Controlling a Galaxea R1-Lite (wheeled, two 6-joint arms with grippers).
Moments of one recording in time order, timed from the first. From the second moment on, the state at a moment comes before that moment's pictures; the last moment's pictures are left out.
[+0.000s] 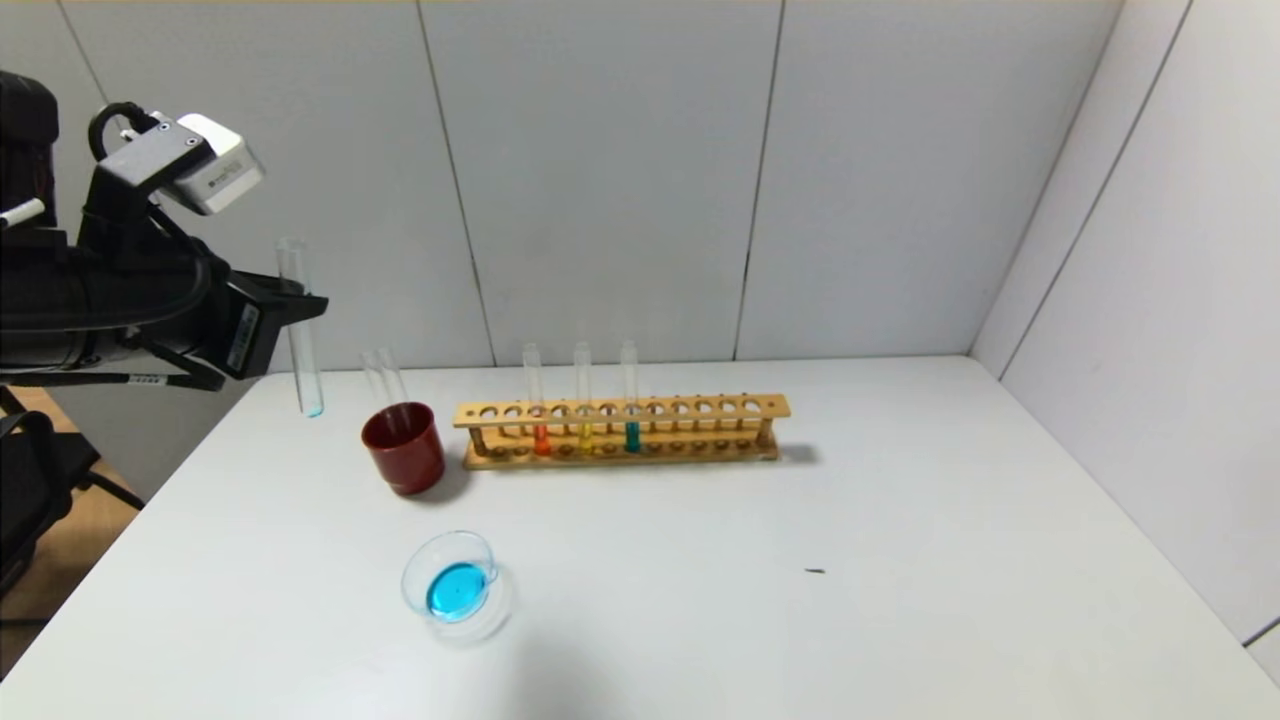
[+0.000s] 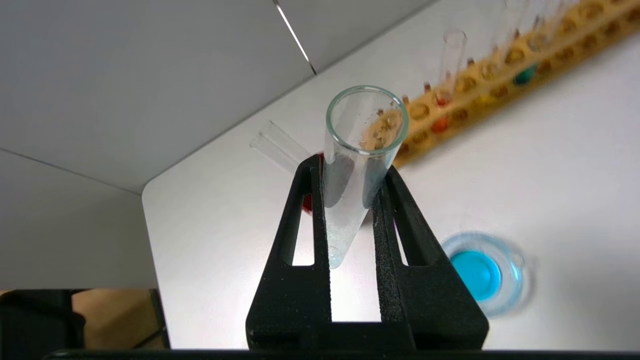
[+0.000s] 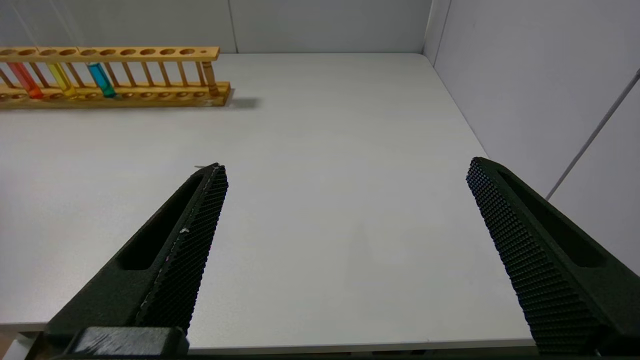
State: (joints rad) left arm -0.10 1.42 -1.12 0.04 -0.14 0.40; right arm 0.00 0.00 0.00 0.00 0.00 0.00
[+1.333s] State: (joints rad) left arm -0.01 1.96 -0.99 -0.61 -0.28 0.32; right arm 0.00 0.00 0.00 0.00 0.00 0.00
